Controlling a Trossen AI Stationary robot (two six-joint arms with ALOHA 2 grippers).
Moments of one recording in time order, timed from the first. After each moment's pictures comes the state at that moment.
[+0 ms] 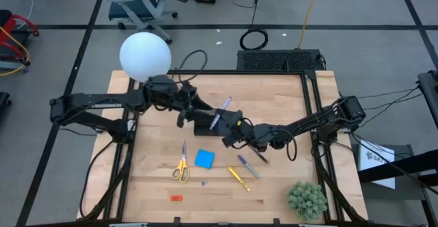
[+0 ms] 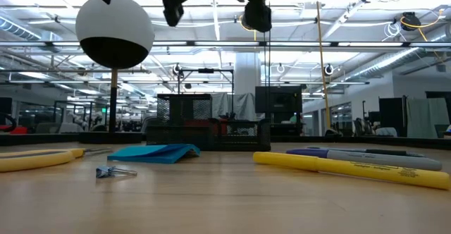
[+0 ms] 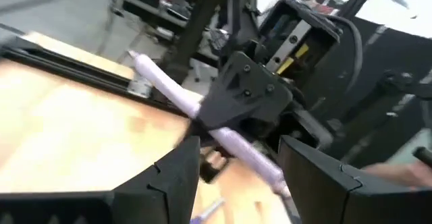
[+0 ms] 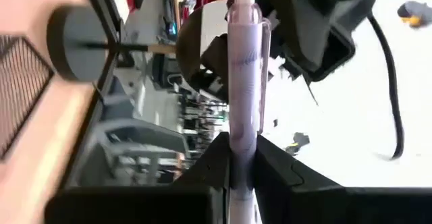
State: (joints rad) left arm 0.24 1.18 0.85 0.22 0.49 -0.40; right arm 0.25 1.68 1.01 0.78 0.89 -1.66
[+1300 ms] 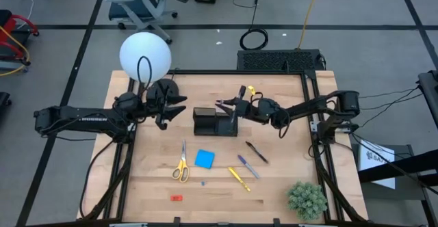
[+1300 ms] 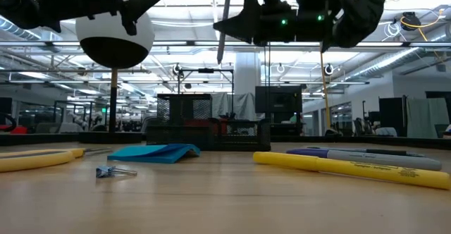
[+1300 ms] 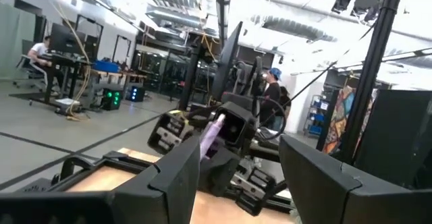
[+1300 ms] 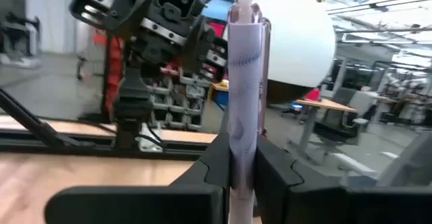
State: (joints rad) left arm 0.23 0.84 0.31 0.83 0.18 -0.30; right arm -0.10 1.71 0.74 1.13 0.13 -0.20
